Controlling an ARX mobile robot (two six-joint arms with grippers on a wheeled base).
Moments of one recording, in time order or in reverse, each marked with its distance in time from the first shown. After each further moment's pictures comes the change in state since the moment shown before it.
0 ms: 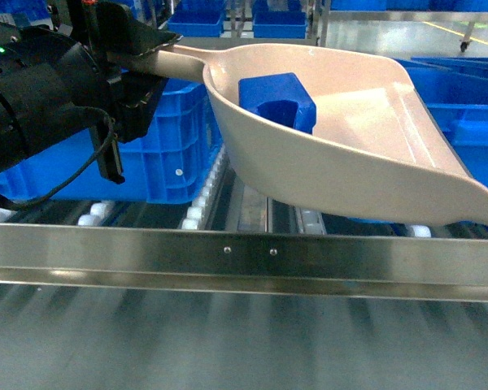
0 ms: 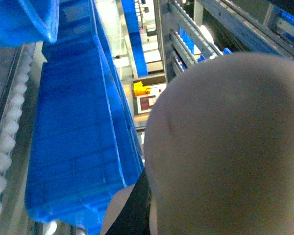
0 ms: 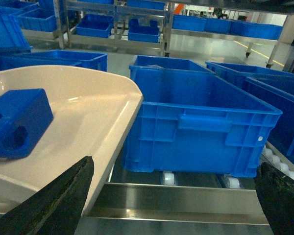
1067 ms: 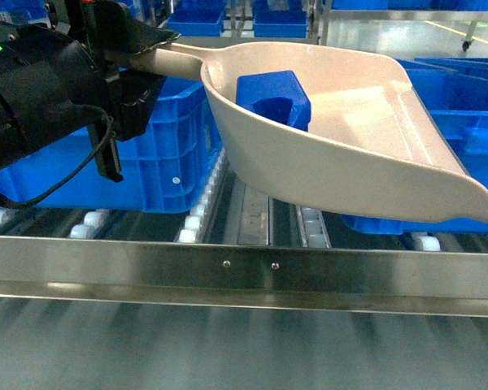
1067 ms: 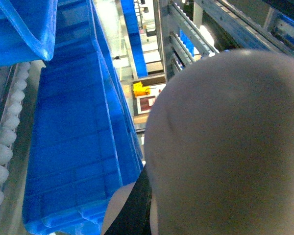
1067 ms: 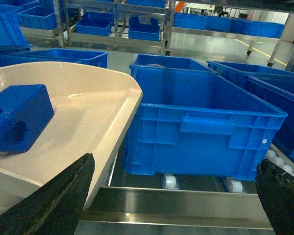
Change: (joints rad) left arm 0.002 0.000 0.000 0.002 -0.002 0.000; right arm 0.000 0.000 0.000 -0.001 0.000 0.000
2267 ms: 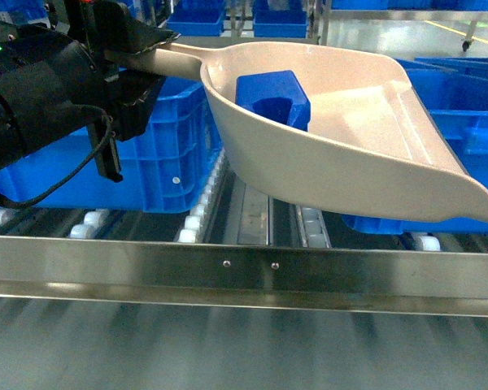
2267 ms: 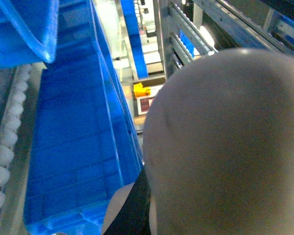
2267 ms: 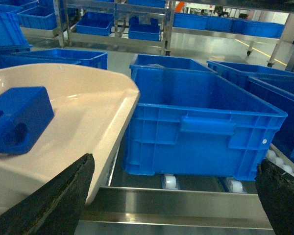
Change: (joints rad) left arm -0.004 -0.001 0.000 -0.014 -0.022 0.006; right arm 0.000 0.000 0.000 0.000 0.000 0.000
